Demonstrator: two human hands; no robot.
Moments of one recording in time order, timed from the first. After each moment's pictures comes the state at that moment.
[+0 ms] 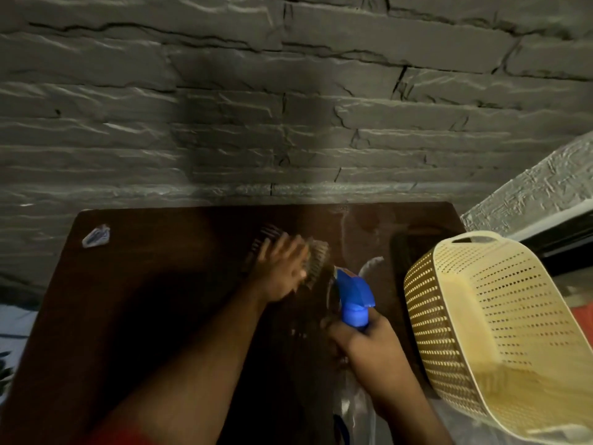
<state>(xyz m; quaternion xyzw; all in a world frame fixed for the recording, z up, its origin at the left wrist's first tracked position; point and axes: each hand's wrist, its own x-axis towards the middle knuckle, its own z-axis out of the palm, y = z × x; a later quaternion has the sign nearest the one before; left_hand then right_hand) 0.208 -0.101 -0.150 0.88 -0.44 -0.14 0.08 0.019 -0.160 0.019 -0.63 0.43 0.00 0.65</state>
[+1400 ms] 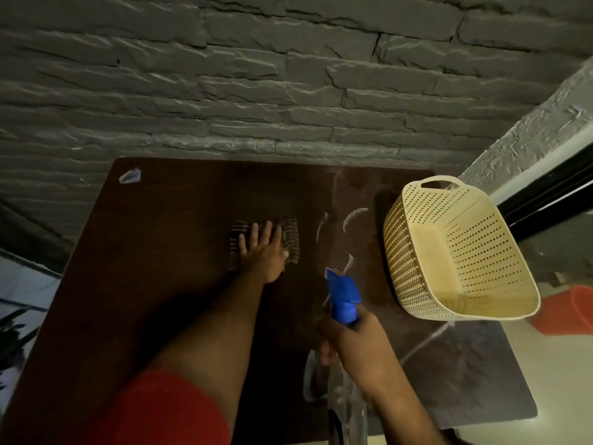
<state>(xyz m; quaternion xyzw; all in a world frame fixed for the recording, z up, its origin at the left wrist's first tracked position) 0.101 -0.047 -0.133 0.94 -0.24 -0.24 0.06 -0.117 -0.100 0.042 -0.67 0.39 0.06 0.63</state>
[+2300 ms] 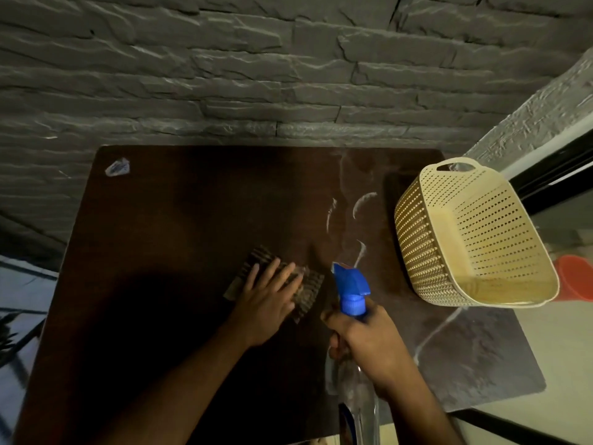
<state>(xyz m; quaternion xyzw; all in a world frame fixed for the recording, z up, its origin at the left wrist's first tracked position) 0.040 0.040 -0.147 0.87 -0.47 -0.14 0.04 -0.088 -0.080 0.028 -0.64 0.45 0.06 0.62</state>
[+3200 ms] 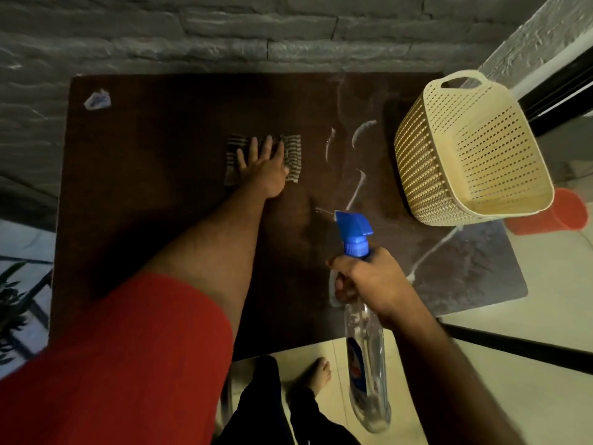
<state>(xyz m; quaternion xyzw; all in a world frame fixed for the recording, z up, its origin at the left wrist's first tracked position) 0.129 -0.035 -0.139 0.93 -0.29 -0.23 0.04 -0.125 -0.059 0.014 -0.63 0.48 0.08 0.60</state>
